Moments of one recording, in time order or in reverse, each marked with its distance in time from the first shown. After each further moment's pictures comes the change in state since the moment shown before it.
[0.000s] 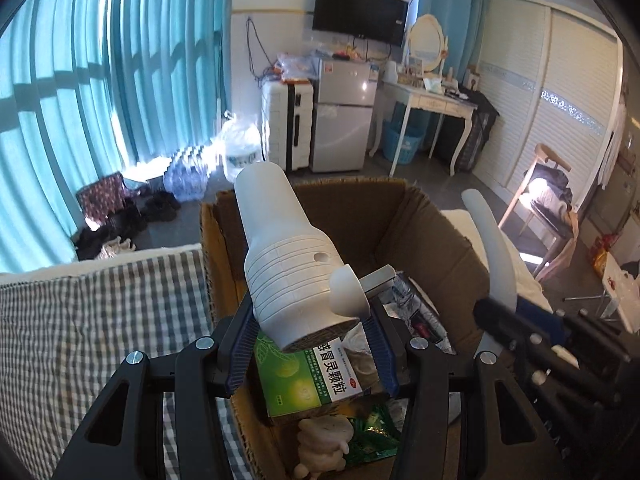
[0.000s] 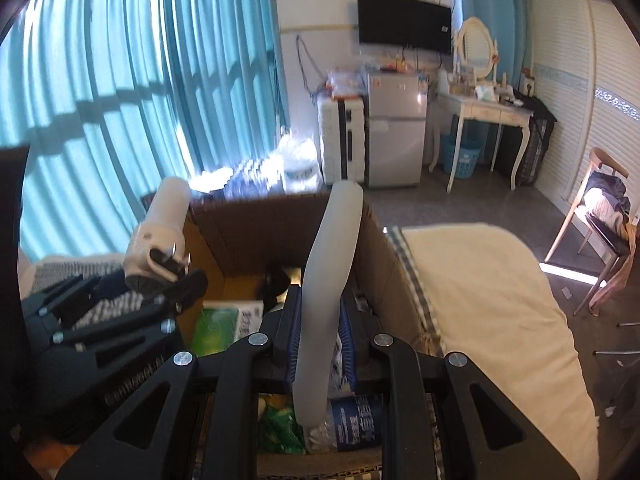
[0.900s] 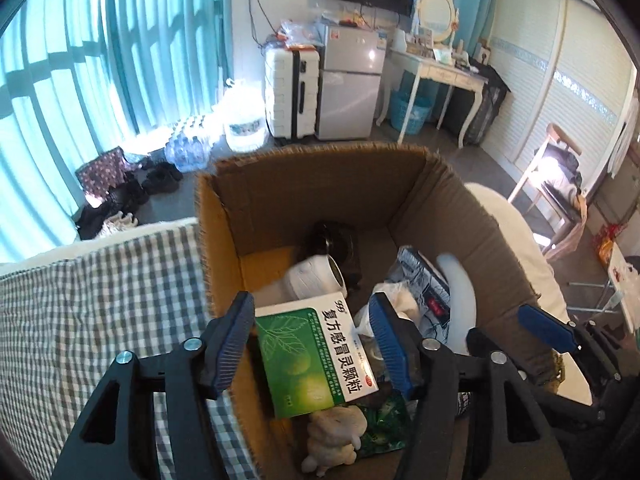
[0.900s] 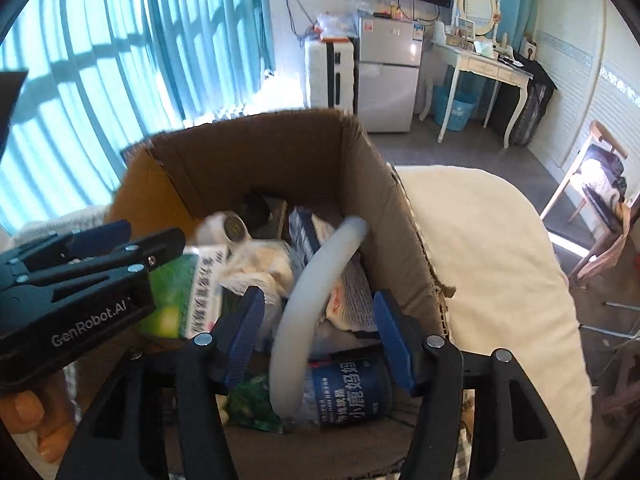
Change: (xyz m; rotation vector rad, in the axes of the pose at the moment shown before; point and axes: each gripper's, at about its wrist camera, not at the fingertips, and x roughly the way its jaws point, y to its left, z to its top) left arm 0.011 0.011 0.002 -0.009 0.103 0.025; right arm 0.028 -0.018 -0.021 0.015 0.139 -0.043
